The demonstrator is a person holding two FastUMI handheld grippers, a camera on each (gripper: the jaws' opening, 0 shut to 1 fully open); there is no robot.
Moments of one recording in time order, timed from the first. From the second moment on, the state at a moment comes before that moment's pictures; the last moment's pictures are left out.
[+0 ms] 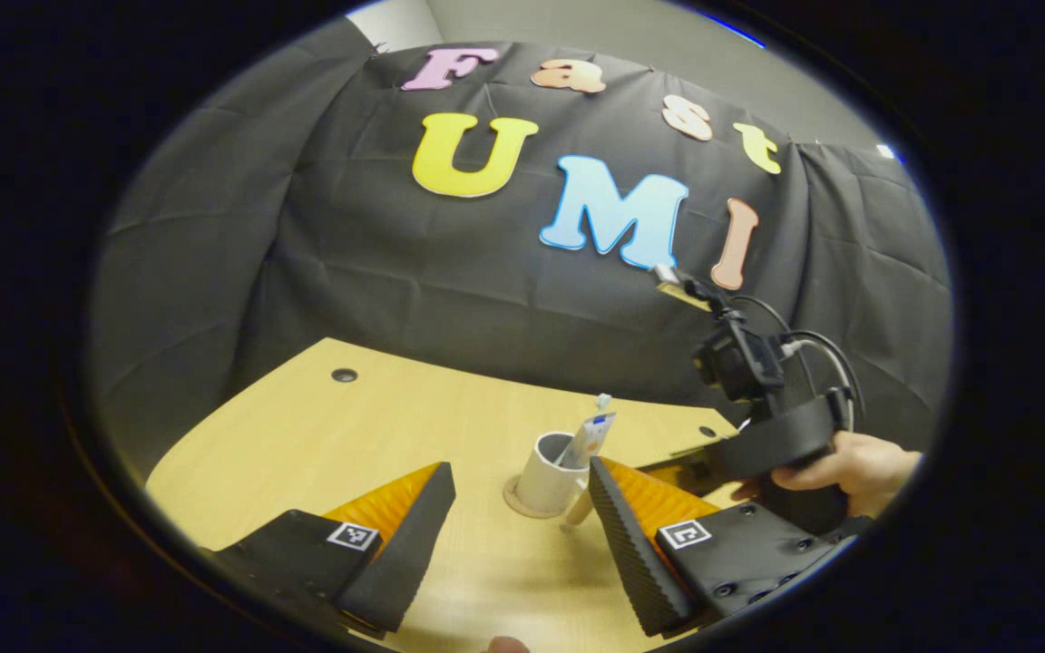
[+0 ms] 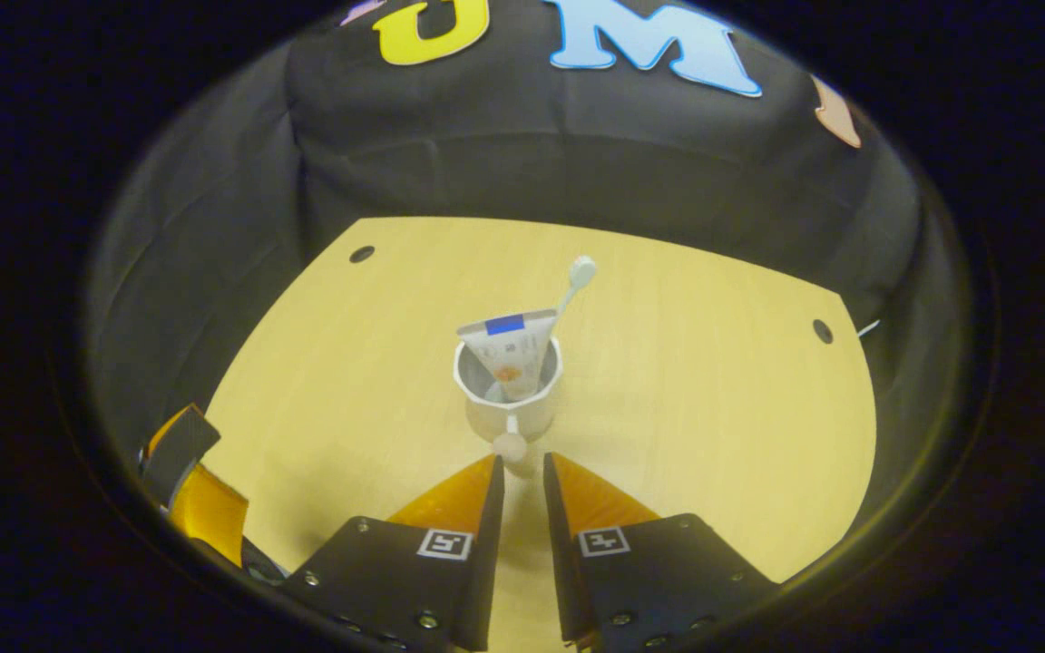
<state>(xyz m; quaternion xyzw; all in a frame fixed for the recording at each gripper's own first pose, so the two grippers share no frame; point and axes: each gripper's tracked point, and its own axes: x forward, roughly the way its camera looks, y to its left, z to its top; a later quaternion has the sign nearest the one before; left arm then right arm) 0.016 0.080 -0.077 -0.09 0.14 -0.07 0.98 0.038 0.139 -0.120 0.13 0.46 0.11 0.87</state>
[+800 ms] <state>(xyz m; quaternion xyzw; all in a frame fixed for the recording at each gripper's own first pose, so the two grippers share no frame) 0.022 -0.002 -0.012 -0.07 0.06 -0.12 0.99 -0.031 0.019 0.011 0.09 0.16 -0.03 0.98</state>
